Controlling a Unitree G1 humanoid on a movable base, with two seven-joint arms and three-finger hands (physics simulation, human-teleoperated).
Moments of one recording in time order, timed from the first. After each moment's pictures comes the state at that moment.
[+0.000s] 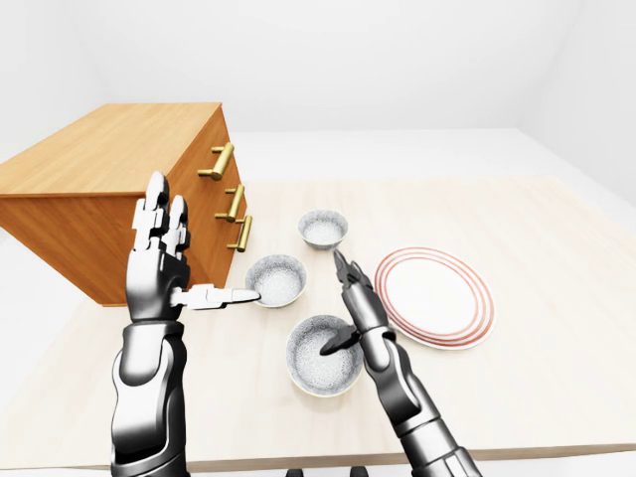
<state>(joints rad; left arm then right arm) -0.08 0.12 0.24 -0.43 -0.11 0.09 -0.12 -0.16 0.10 0.24 0.23 -0.79 0.09 -0.07</state>
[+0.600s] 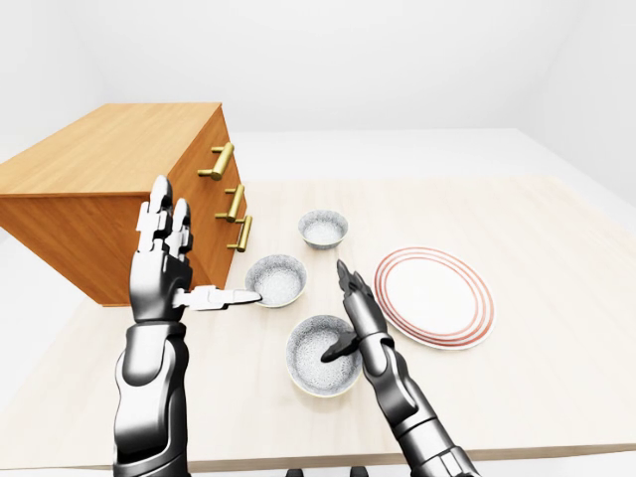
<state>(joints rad) -0.07 0.12 0.24 -0.42 -0.11 0.09 -0.12 -0.17 0.10 0.23 0.34 -0.77 0.09 -0.12</state>
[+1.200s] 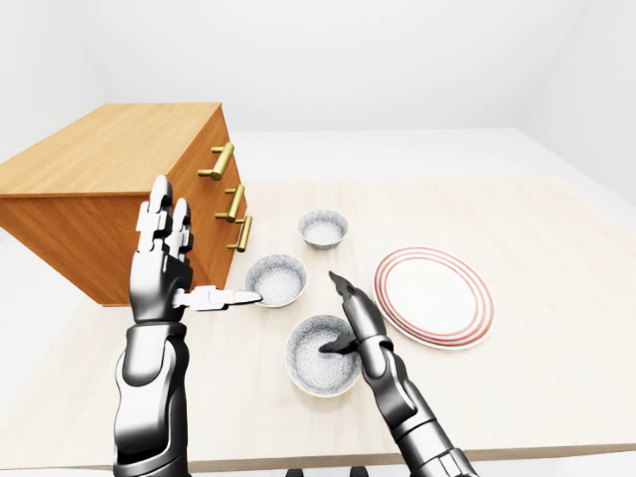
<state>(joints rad) -0.07 0.11 0.23 -0.42 -0.11 0.09 -0.12 -0.16 0.11 0.23 0.36 -0.76 0.09 -0.13</state>
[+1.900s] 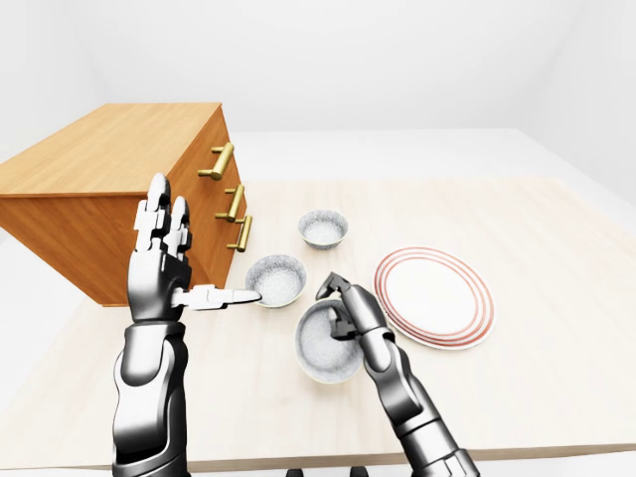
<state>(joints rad) -0.07 0.12 0.24 -0.42 -0.12 0.09 -0.11 -0.16 0.11 0.23 0.25 -0.71 0.09 -0.05</state>
